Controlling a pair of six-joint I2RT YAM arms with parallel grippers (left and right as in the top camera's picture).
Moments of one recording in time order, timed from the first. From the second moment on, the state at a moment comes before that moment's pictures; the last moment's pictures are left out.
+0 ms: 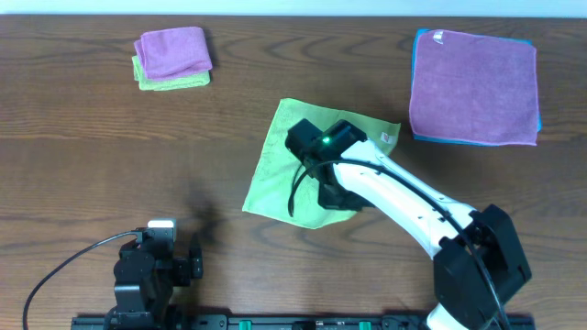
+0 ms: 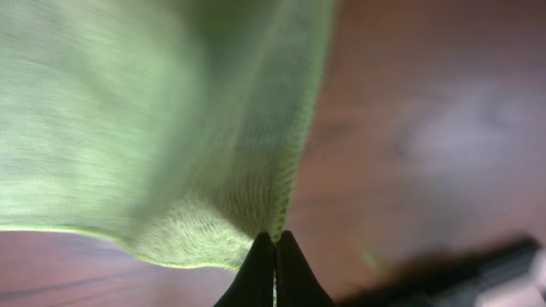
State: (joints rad) left arm 0.00 0.01 0.24 -0.90 -0.01 0.04; right arm 0.71 1.81 1.39 -1.37 0.24 0.88
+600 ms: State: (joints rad) left arm 0.00 0.01 0.24 -0.90 -0.01 0.04; right arm 0.71 1.58 1.01 -1.21 0.24 0.93
